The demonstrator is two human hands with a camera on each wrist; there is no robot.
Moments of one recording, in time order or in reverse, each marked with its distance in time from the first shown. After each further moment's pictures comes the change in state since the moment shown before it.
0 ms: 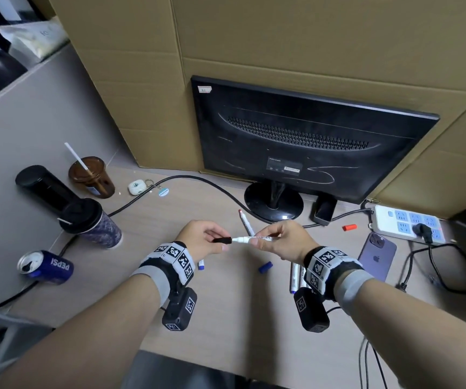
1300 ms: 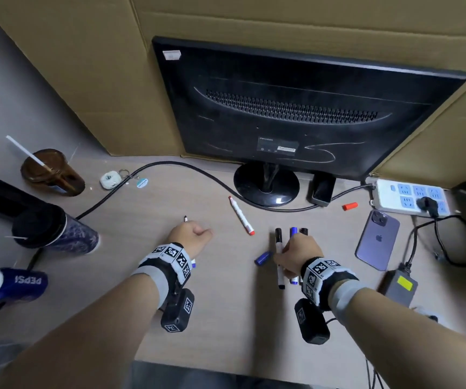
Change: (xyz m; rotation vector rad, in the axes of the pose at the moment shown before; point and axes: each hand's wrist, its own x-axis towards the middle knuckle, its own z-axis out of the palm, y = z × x) left_hand 0.057 -0.053 0.022 0.292 0.121 -0.309; right_hand 0.009 0.067 0.023 -0.296 -0.002 0.535
